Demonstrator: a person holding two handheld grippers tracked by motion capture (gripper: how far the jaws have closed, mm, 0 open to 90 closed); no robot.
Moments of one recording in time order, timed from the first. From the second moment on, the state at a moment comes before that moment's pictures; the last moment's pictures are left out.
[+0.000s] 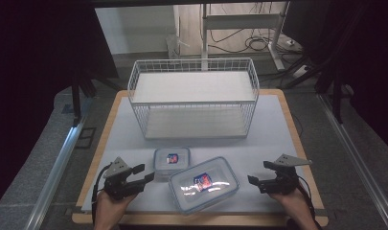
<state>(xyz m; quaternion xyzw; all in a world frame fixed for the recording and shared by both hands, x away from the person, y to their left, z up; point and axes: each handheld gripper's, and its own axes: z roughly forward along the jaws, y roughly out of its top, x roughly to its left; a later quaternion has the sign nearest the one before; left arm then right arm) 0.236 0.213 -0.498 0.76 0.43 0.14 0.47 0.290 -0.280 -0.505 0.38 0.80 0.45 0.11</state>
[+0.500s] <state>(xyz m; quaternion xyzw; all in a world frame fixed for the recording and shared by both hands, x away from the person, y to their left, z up) 0.314 0.133 -0.486 0.82 0.34 0.07 0.46 0.289 -0.275 -0.510 0.37 0.82 0.43 0.11</state>
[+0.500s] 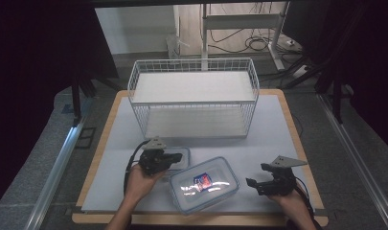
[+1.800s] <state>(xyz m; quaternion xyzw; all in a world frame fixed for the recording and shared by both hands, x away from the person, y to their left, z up) 0.317 0.149 -0.497 0.85 0.40 0.09 0.33 0.290 -0.276 -0.516 0.38 0.82 0.42 0.09</state>
